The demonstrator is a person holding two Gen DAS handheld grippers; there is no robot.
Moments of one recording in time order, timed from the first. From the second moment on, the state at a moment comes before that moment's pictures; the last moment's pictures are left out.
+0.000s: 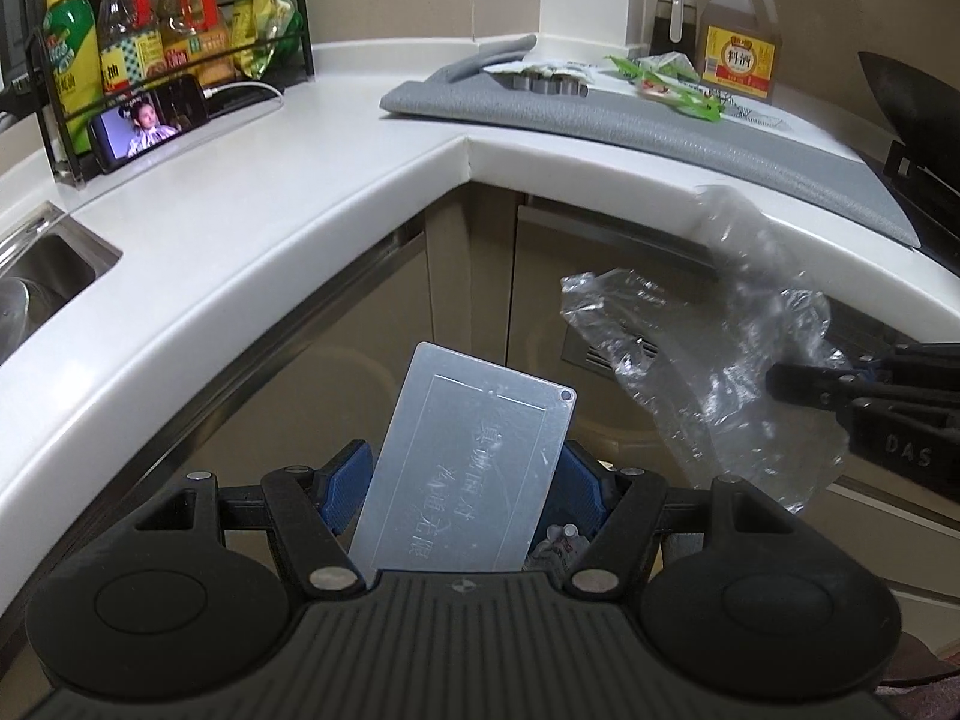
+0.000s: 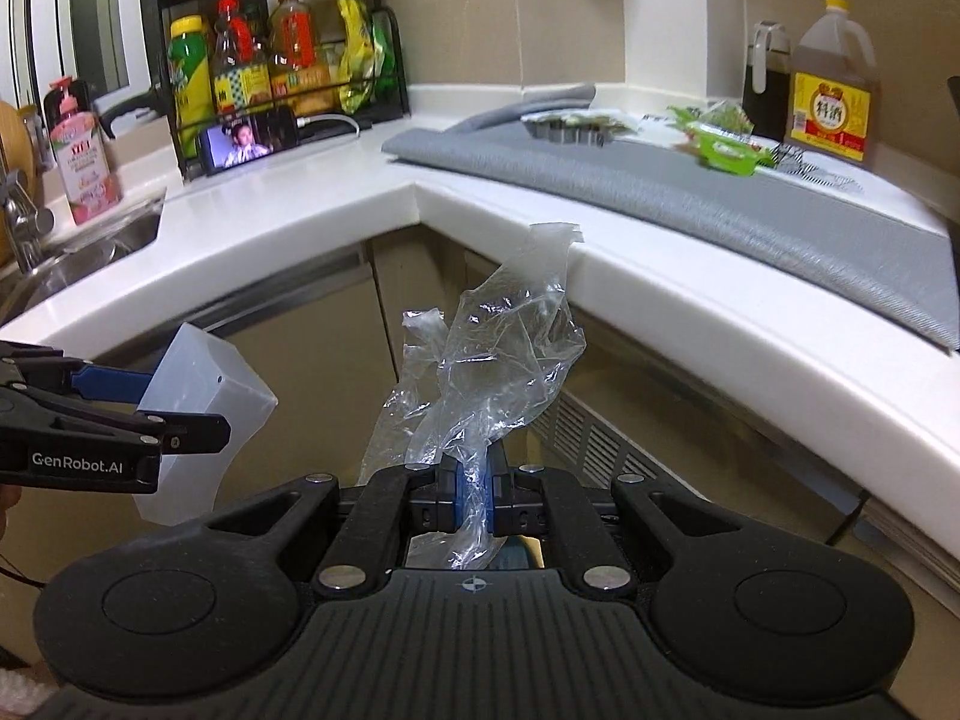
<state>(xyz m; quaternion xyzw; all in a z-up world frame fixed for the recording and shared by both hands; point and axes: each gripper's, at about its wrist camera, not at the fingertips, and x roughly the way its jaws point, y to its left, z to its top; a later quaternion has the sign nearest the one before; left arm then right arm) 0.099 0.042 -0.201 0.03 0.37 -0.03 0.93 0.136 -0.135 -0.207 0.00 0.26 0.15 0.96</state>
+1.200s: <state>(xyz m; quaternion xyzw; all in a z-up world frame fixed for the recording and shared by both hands) 0.191 0.033 -0.302 0.04 0.50 0.01 0.86 0.225 -0.089 -0.296 -0.06 0.39 0.15 0.90</state>
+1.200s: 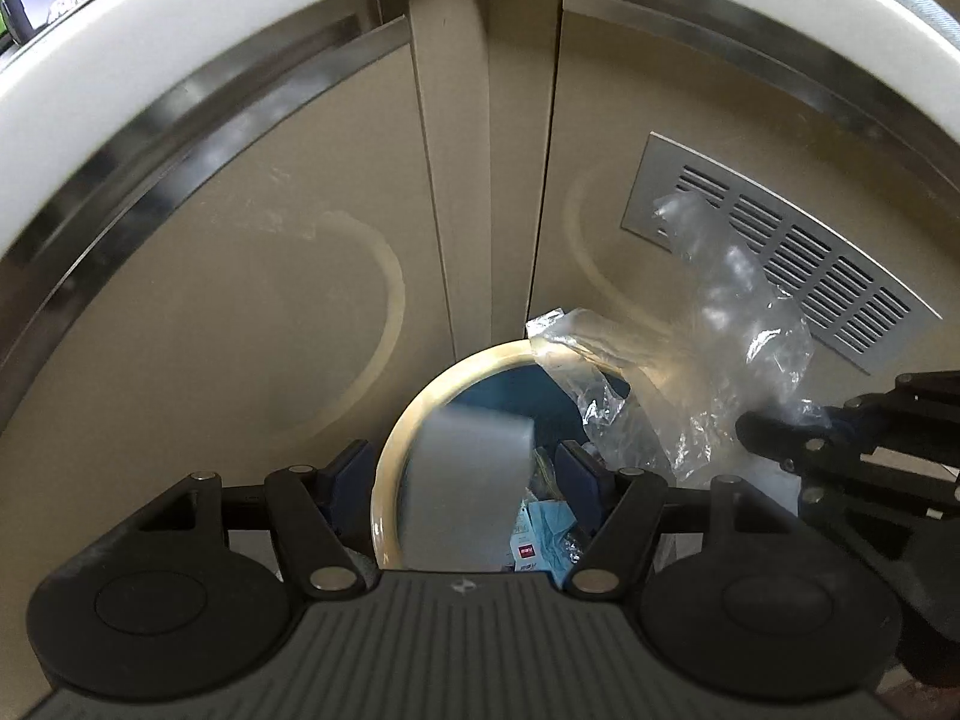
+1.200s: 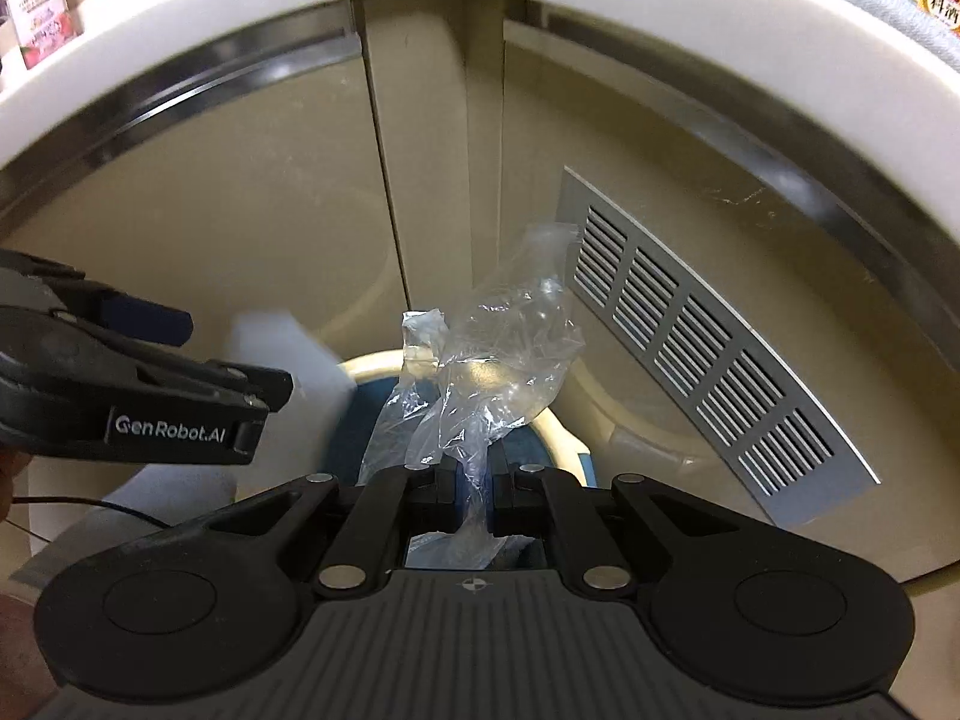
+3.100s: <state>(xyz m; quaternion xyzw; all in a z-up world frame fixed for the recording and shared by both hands) 0.035 -0.049 0.050 0.02 0.37 -0.16 0.92 0.108 -0.187 -0.168 0.03 0.25 0.07 0.97</state>
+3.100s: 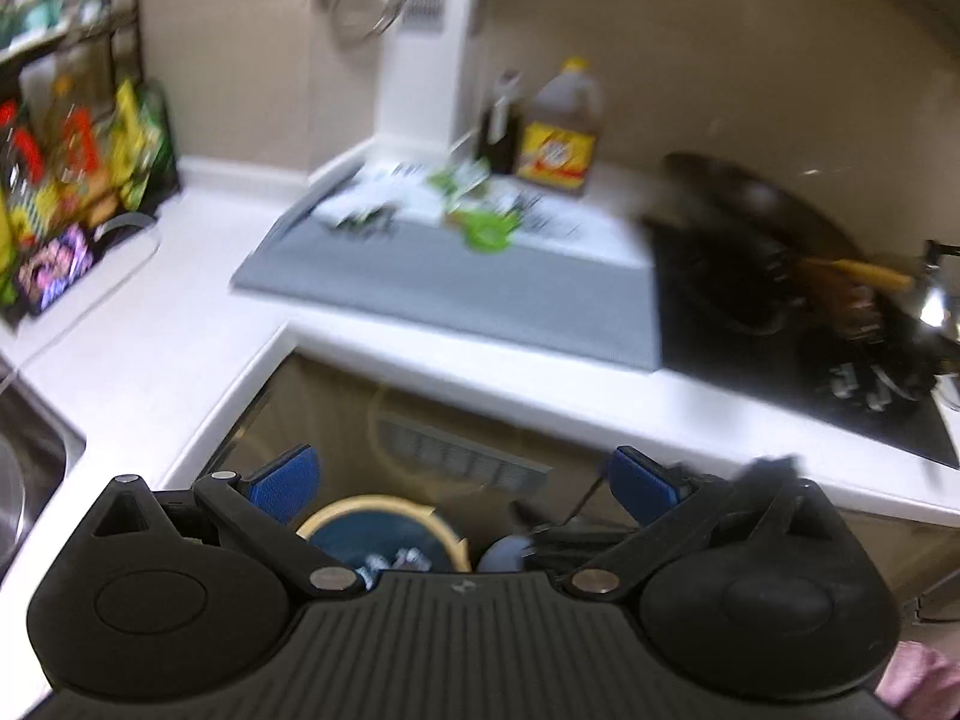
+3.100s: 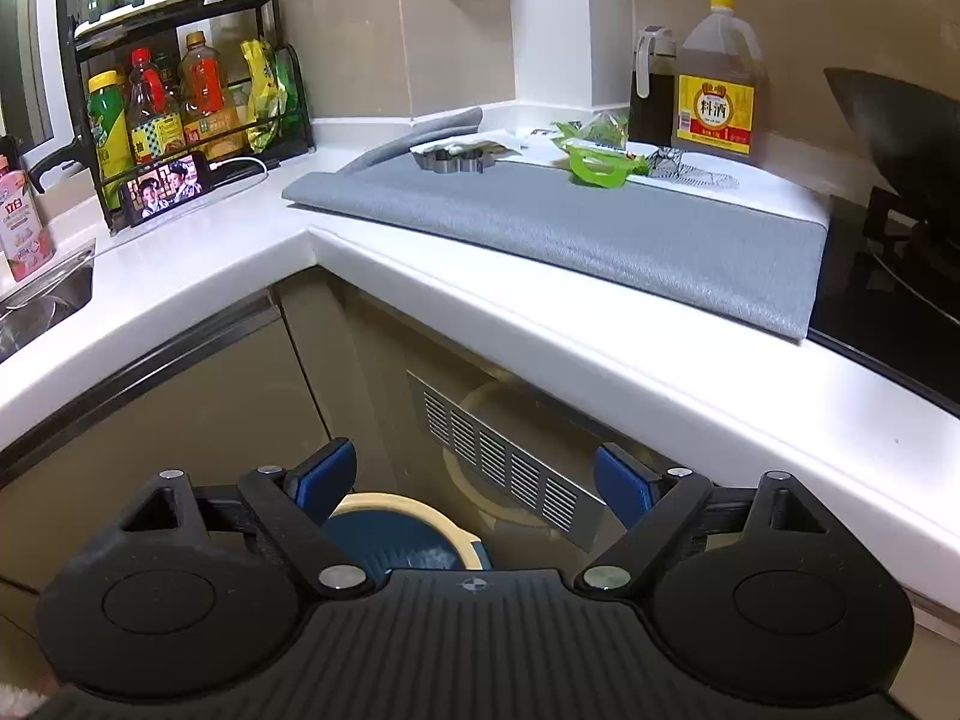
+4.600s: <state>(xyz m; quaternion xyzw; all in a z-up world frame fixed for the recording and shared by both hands) 0.163 -0.003 0.034 0.02 0.36 -0.07 0.93 0.211 -0.225 -0.099 0.08 0.12 0.03 0.99</state>
